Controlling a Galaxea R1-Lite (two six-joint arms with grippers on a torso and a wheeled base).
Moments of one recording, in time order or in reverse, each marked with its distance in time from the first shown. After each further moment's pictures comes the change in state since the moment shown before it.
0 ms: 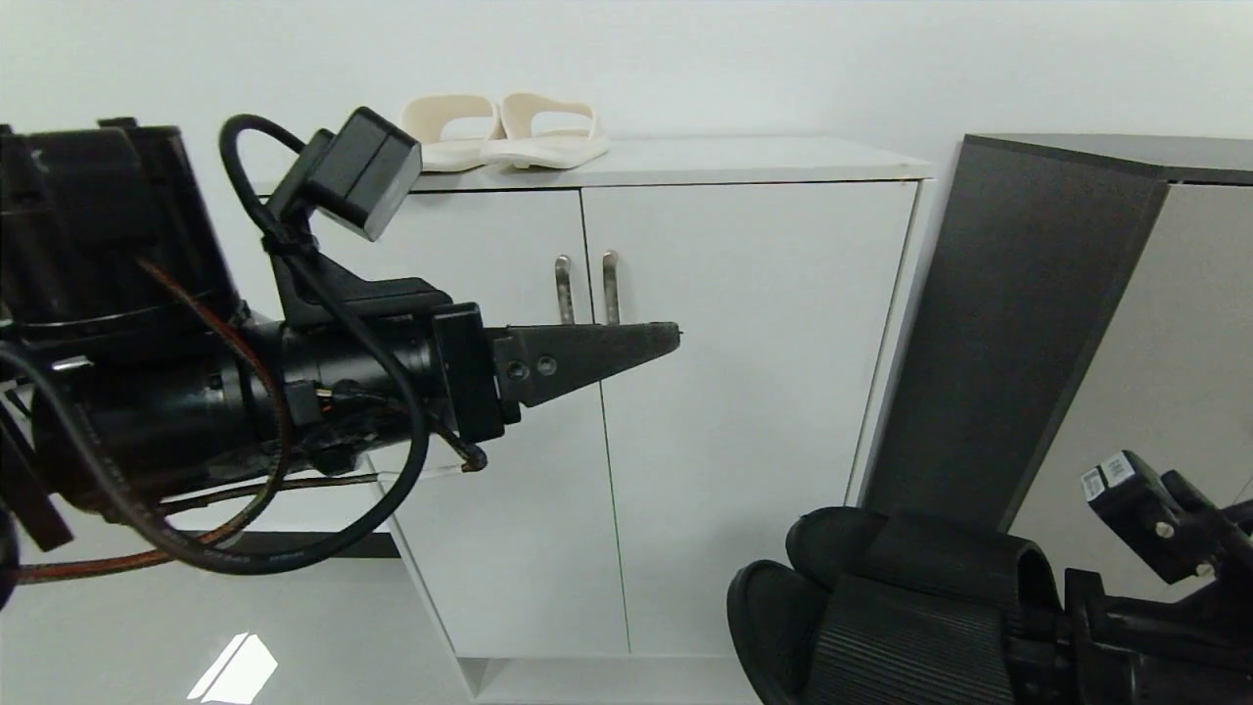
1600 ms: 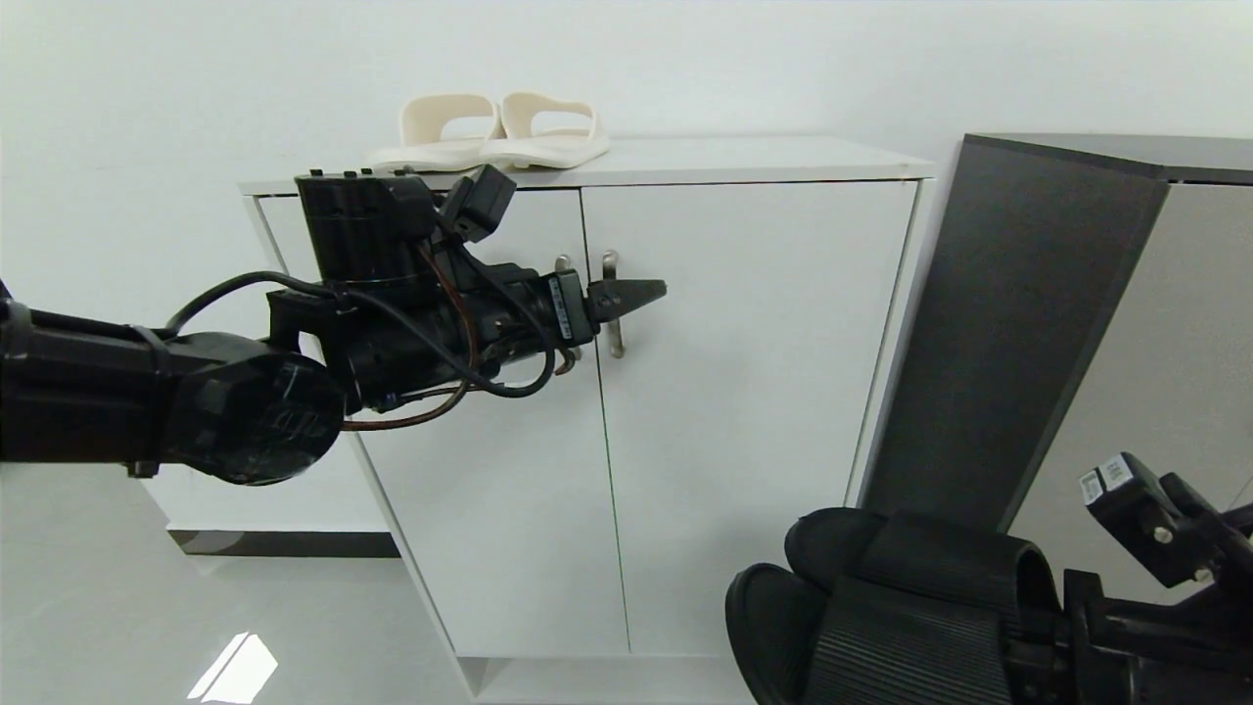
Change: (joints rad) left arm 0.139 0.352 -0.234 -0.084 0.157 0.007; right arm 0.001 0.003 0.000 0.001 -0.002 -0.013
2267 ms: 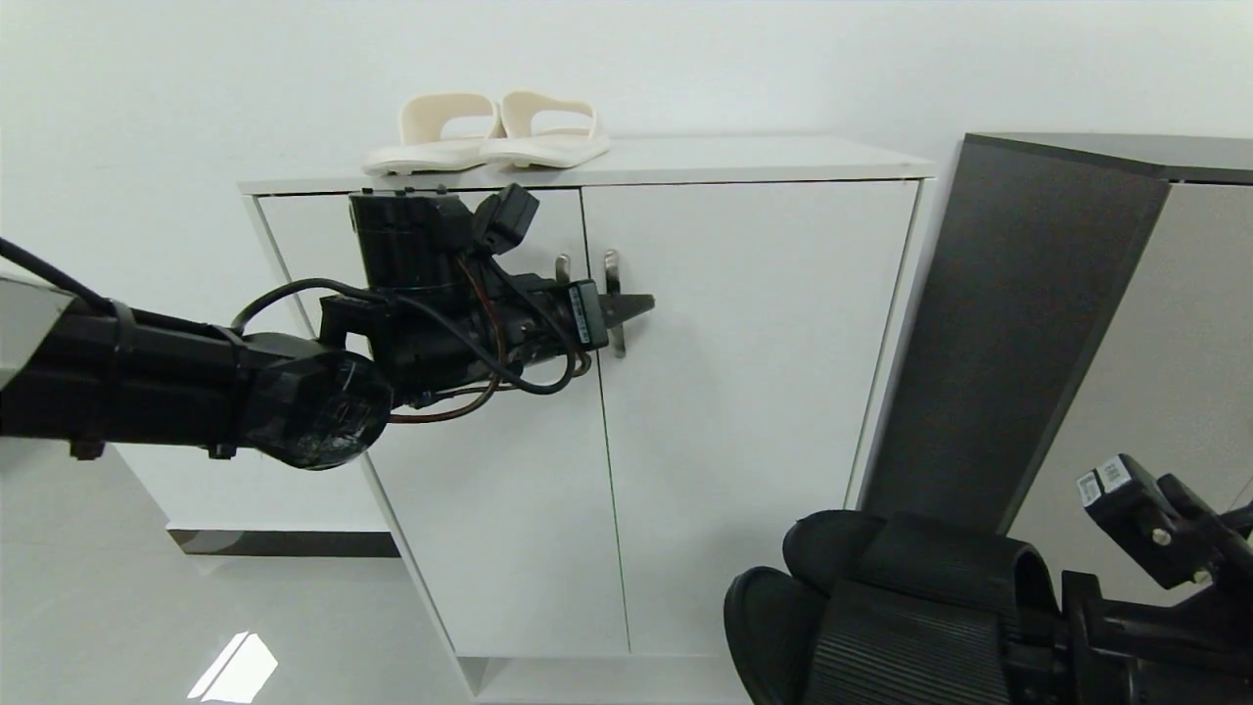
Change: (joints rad) left arm 0.003 0.075 -0.053 0.001 -0.003 -0.003; right arm 0.002 0.001 0.000 0.000 0.013 0.000
